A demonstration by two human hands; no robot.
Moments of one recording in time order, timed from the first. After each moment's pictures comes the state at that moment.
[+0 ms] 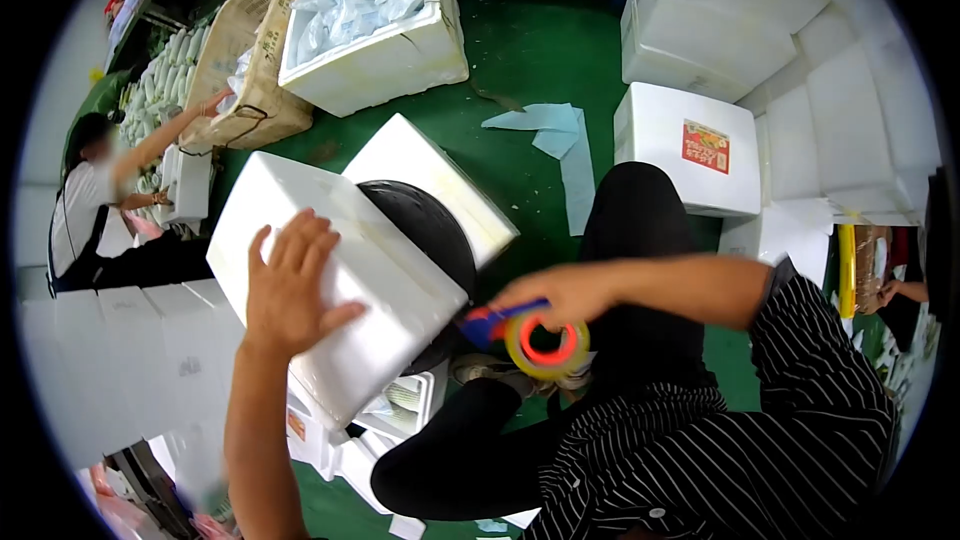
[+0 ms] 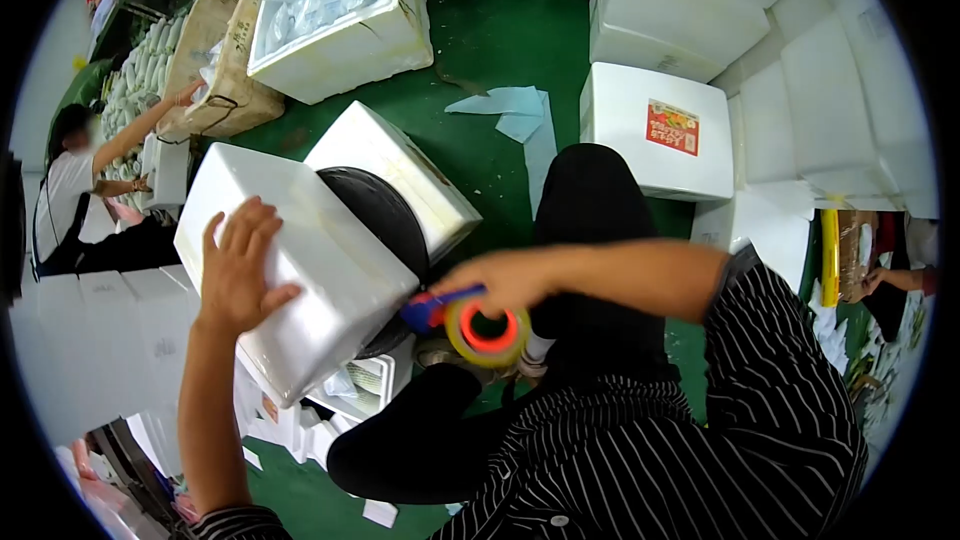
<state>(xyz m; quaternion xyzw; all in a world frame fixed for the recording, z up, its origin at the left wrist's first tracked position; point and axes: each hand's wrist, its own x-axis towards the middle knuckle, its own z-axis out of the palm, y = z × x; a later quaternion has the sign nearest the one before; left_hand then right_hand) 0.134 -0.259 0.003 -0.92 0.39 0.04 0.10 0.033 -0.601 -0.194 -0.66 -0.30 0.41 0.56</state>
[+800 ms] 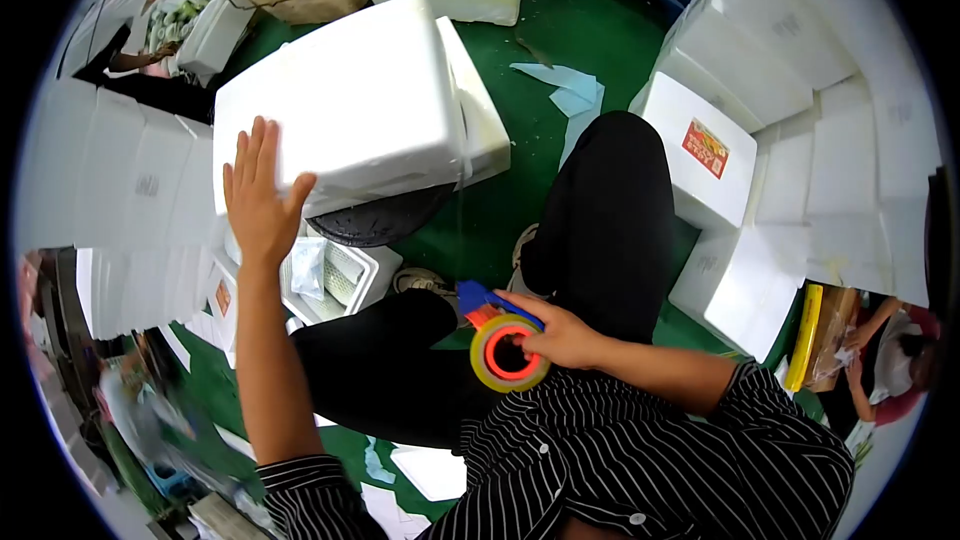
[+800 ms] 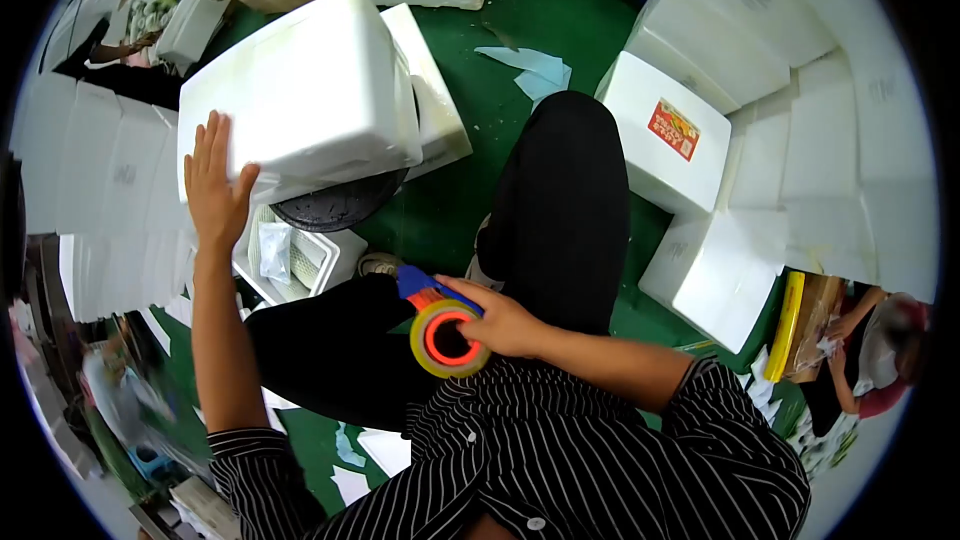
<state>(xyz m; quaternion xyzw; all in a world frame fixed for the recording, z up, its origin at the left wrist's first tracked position) -0.033 -0.201 -0.065 -0.98 0.07 -0.20 0.02 -0.186 -0.589 -0.160 -0.62 -0.05 0.44 0.64</state>
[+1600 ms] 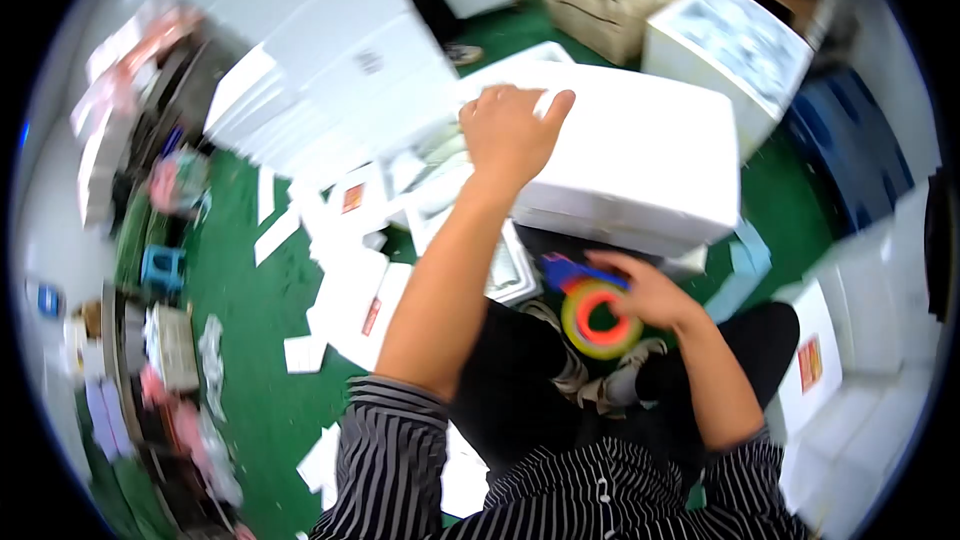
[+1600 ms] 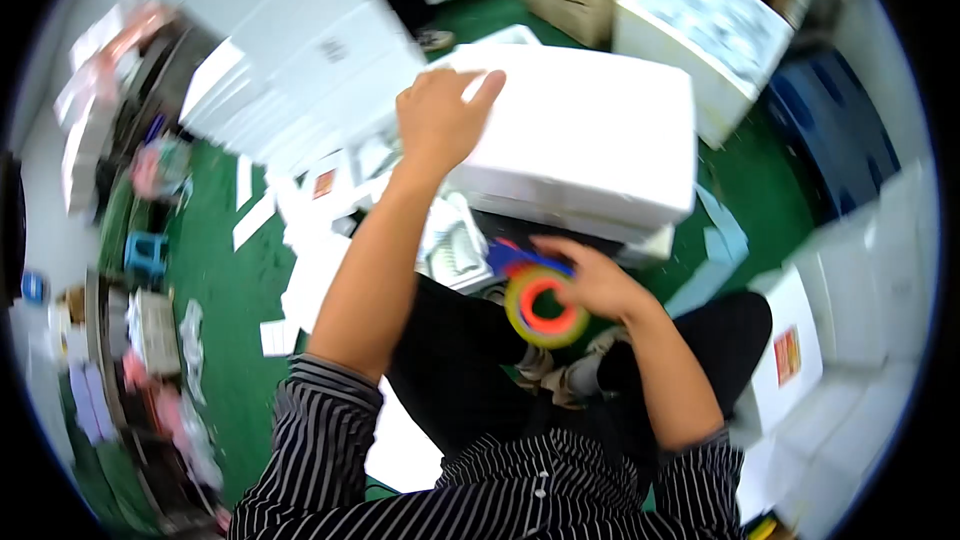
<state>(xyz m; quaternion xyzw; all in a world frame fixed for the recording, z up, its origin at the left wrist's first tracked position) -0.002 -0.177 -0.012 -0.94 -0.19 -0.24 -0.12 -0.003 -0.444 -0.127 -0.64 -0.31 0.47 0.52</state>
